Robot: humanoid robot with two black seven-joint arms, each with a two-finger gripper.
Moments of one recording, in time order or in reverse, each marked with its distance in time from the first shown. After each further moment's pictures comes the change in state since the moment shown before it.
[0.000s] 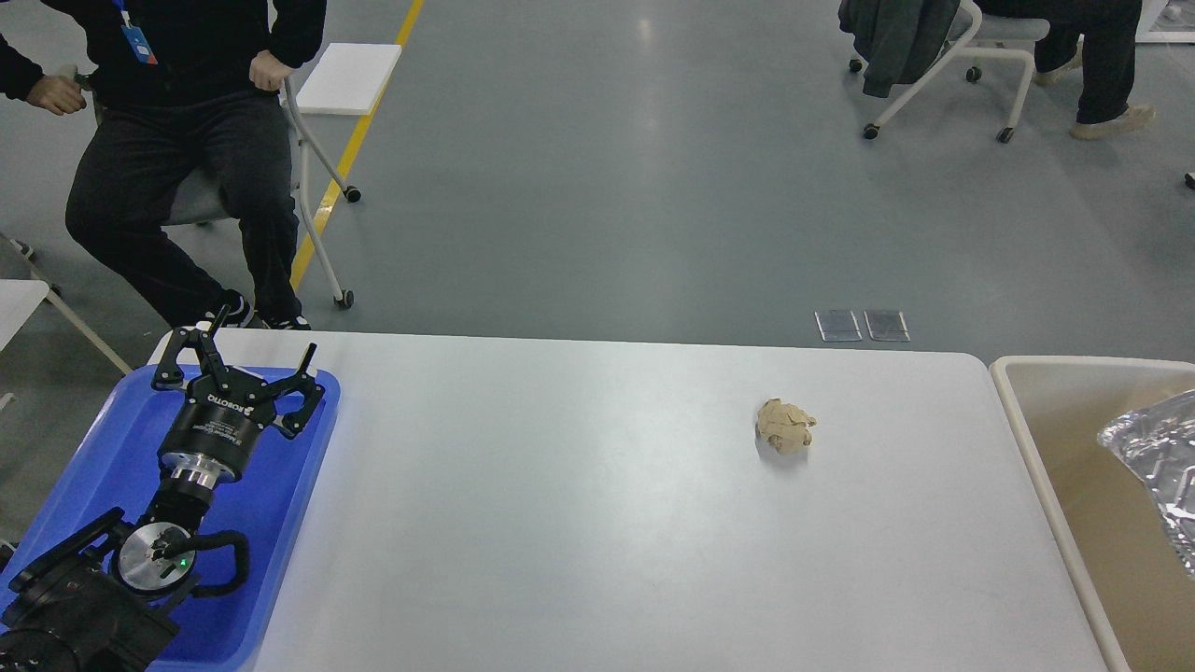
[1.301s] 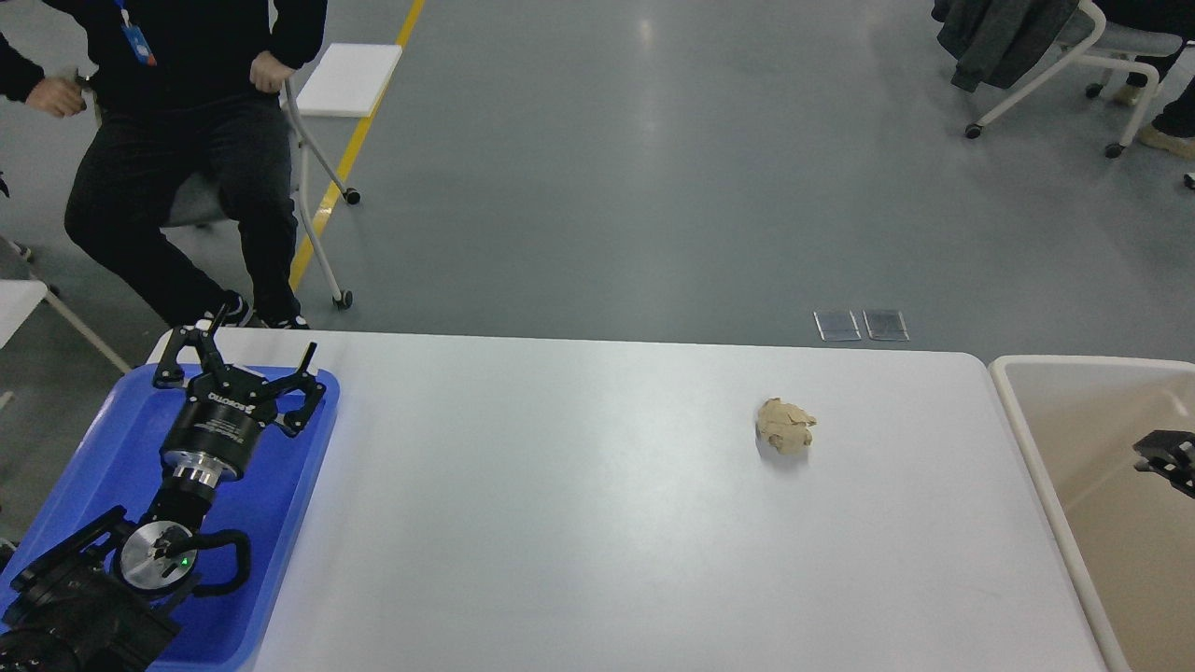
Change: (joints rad) left arm -0.001 -0.001 0.000 0.000 0.000 0.000 0.001; right arm 0.547 -0.342 -0.381 0.839 -0.254 0.027 -0.014
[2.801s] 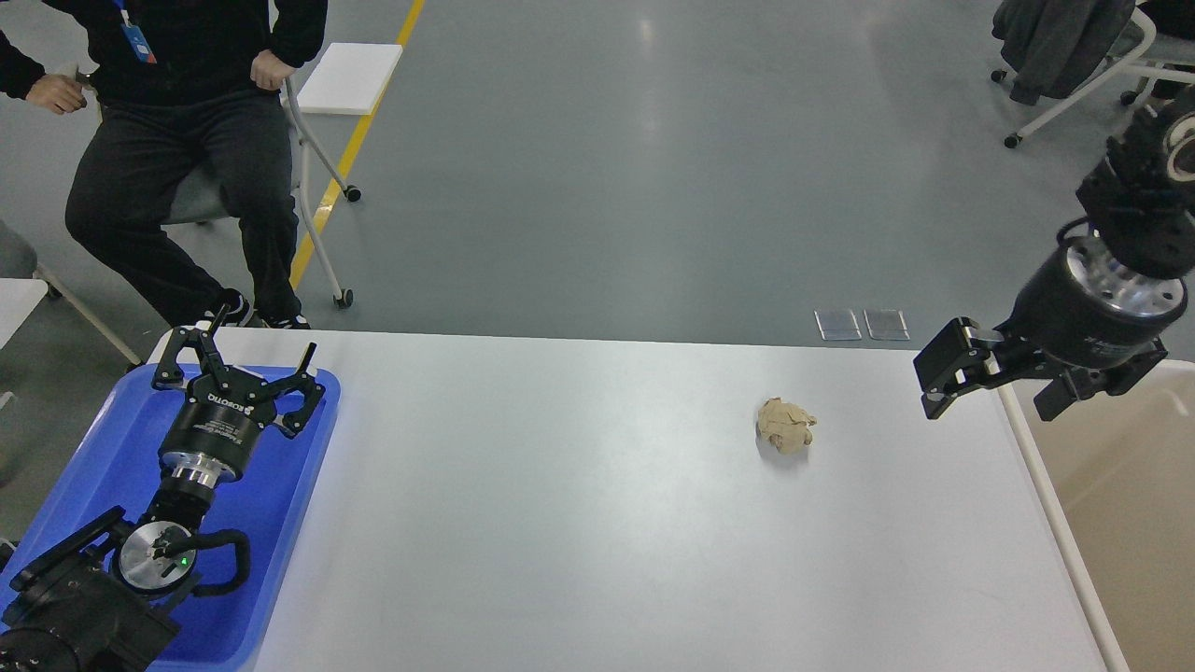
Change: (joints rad) left arm 0.000 0.000 0.000 0.000 0.000 0.000 0.001; right arm 0.994 0.431 -0.446 0.293 0.036 0.834 -0.093
